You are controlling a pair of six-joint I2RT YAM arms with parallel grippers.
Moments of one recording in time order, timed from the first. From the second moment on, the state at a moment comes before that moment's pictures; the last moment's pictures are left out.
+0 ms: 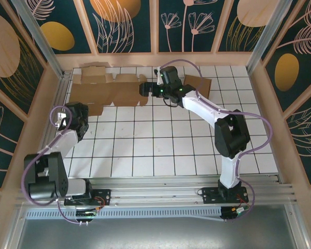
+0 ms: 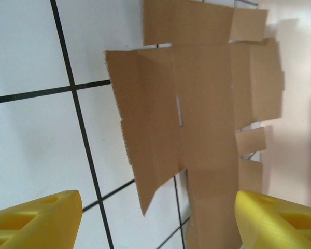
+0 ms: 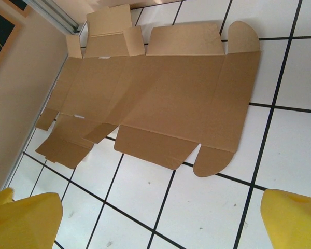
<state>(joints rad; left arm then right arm) 0.08 1.39 0.68 0.00 -0.12 -1.41 0.60 1.93 1.60 -0.26 -0.20 0.46</state>
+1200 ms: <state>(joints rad) 0.12 1.65 1.03 0.12 0.44 -0.79 0.38 1.77 1.57 -0.25 -0.31 0.29</state>
